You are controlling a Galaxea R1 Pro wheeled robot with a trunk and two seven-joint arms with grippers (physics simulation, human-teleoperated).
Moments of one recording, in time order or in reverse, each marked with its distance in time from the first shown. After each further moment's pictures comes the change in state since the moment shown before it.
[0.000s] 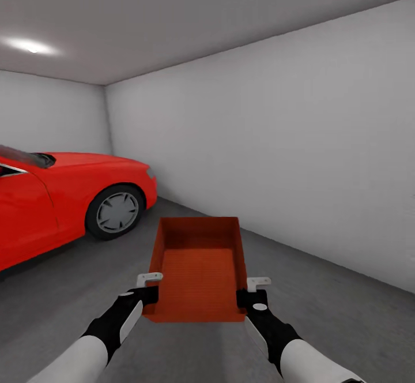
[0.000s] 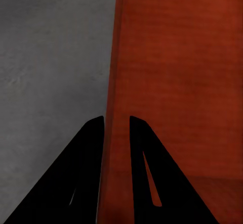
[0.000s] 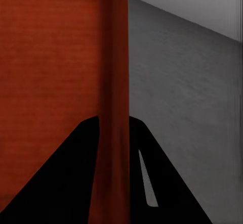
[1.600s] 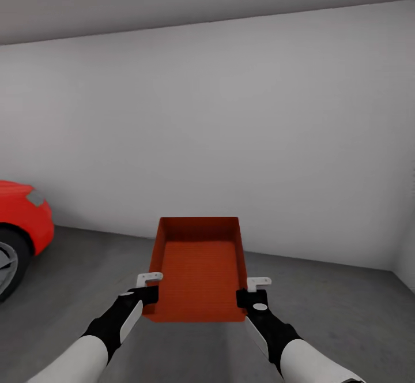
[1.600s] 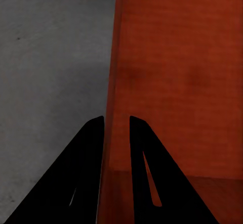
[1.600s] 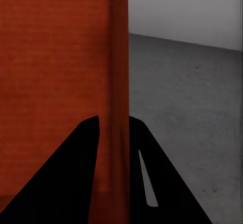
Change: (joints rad) left arm 0.000 -0.001 0.002 -0.003 -0.004 0.003 0.000; right arm 0.000 -0.001 -0.002 0.000 0.001 0.000 0.002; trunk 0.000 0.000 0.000
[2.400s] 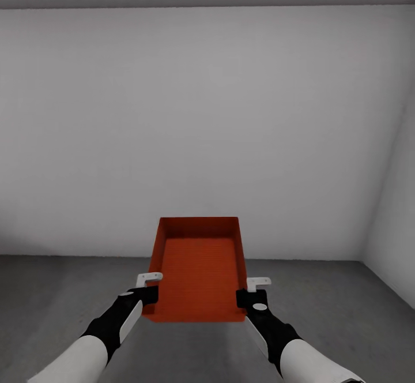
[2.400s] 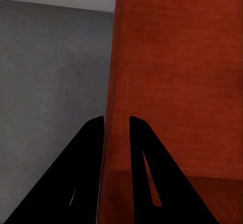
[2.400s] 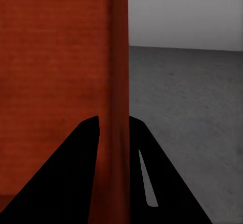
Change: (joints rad) left arm 0.000 0.002 -0.003 -0.001 0.003 0.001 0.000; right arm 0.000 0.001 0.001 0.001 -0.001 0.000 -0.002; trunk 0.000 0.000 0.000
